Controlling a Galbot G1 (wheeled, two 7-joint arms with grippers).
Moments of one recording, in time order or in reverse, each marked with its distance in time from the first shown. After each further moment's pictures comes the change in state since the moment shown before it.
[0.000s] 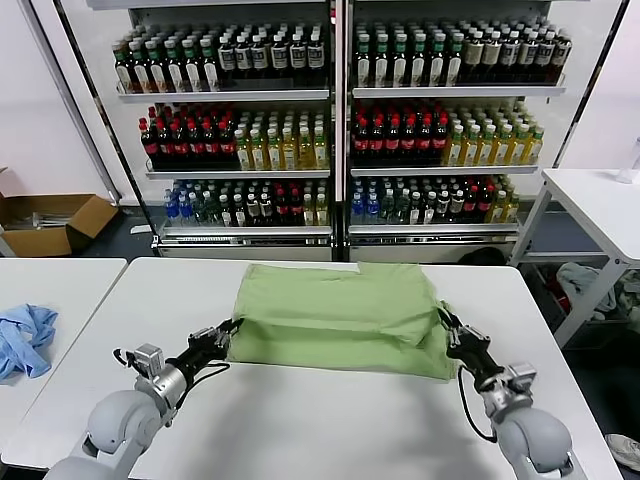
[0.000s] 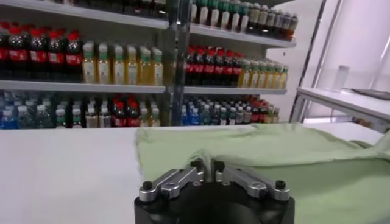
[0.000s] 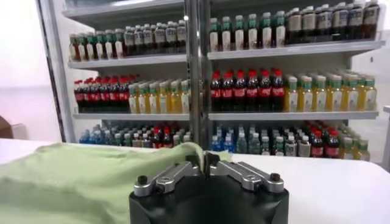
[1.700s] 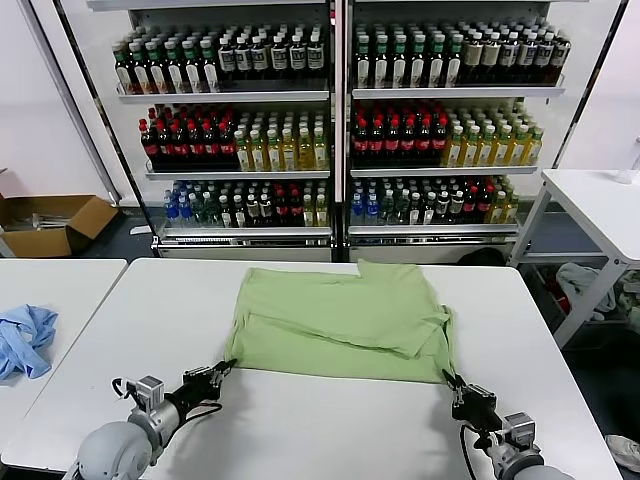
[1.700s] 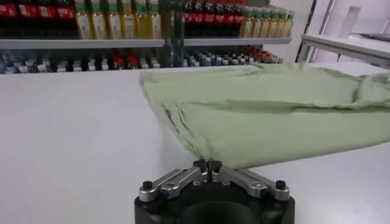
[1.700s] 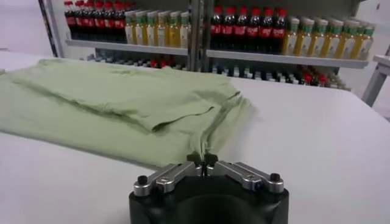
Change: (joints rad) left arm 0.255 0.023 -0.064 -0.102 0.089 0.072 0.019; right arm -0.407 -0.009 0.087 0.233 -0.080 -0.070 0.033
